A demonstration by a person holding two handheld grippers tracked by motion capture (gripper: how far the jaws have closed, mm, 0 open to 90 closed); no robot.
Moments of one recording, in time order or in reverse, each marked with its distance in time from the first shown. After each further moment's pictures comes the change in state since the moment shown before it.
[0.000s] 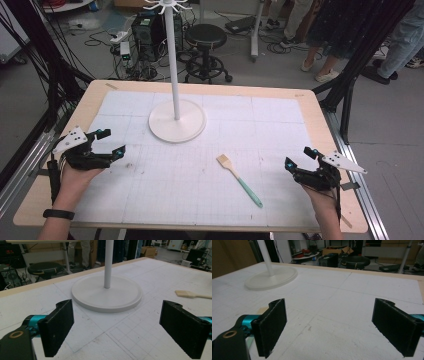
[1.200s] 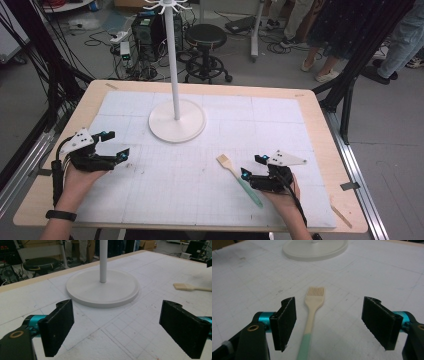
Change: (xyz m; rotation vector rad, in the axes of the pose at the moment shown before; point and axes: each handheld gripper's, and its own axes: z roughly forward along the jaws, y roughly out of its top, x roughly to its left) left arm -0.009 -0.001 0.006 0.043 -0.014 0.021; right arm 0.089 -0.008 0.070 0.235 0.202 -0.107
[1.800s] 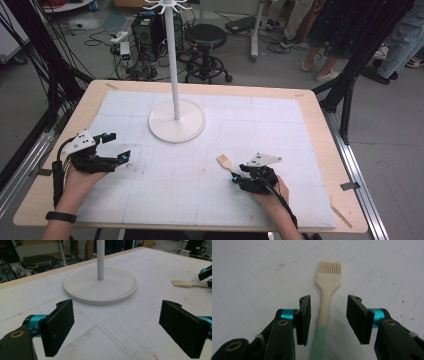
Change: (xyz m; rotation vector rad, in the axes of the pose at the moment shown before) left arm -0.003 -0.001 0.000 0.022 -0.007 0.003; right arm 0.020 -0.003 0.033 0.207 -0.013 -0.052
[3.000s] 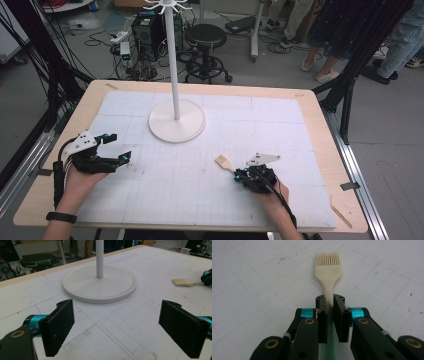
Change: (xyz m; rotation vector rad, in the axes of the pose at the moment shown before) left arm -0.002 0.000 0.001 0.010 -0.002 0.003; right arm -0.003 0.001 0.001 0.042 0.032 0.019
